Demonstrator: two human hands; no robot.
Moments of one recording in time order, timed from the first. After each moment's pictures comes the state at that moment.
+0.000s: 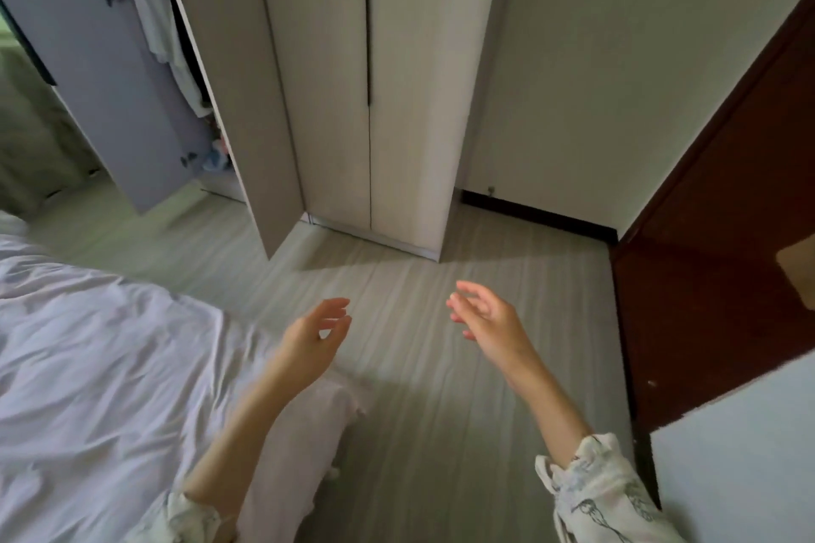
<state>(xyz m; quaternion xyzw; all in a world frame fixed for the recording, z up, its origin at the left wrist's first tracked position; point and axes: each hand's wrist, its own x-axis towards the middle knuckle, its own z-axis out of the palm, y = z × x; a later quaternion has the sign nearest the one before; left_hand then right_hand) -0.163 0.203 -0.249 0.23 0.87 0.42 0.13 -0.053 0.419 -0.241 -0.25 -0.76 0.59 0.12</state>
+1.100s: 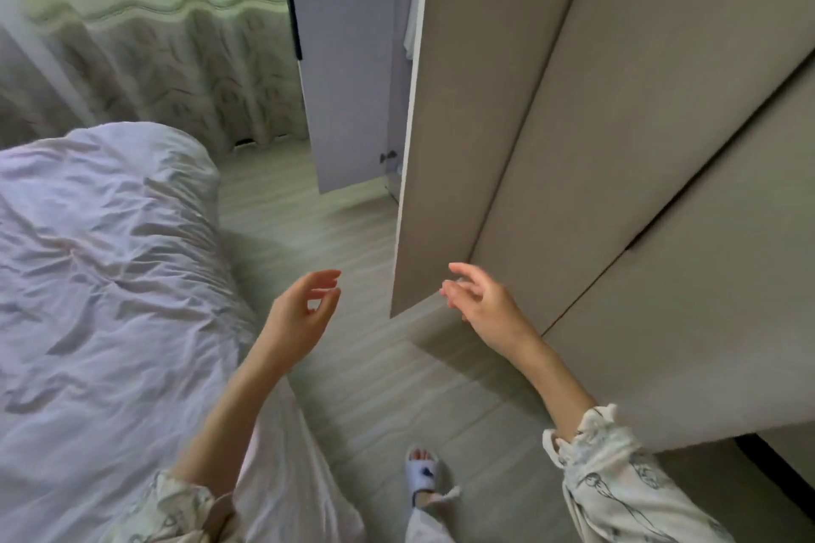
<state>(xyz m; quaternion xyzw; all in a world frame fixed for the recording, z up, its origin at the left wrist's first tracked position) -0.694 0.223 -0.258 -0.12 0.86 0.49 -0.07 -0.750 0.453 -0.241 0.04 -0.84 0.53 -0.16</state>
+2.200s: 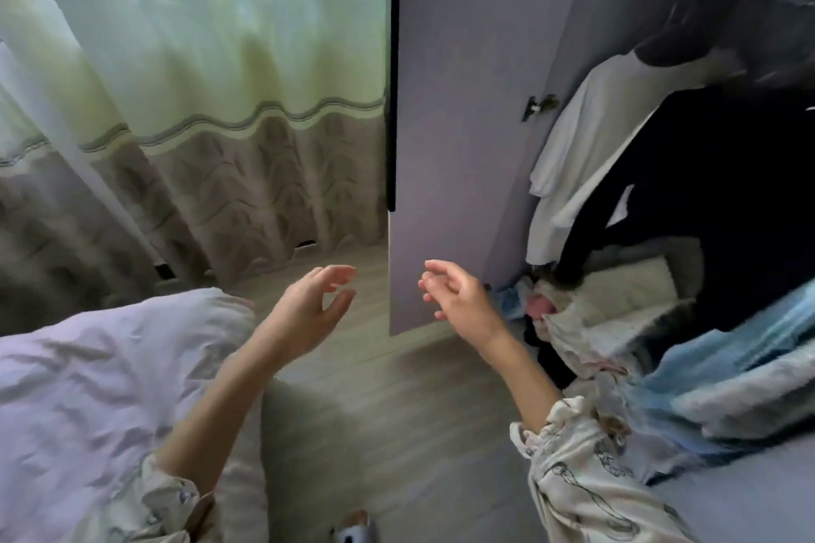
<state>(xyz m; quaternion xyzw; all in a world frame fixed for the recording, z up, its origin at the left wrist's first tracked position) -1.252 -0.144 -0.204 -0.08 0.93 0.36 -0.08 -1.340 0.045 -0.221 0.12 -0.80 0.56 -0.17</state>
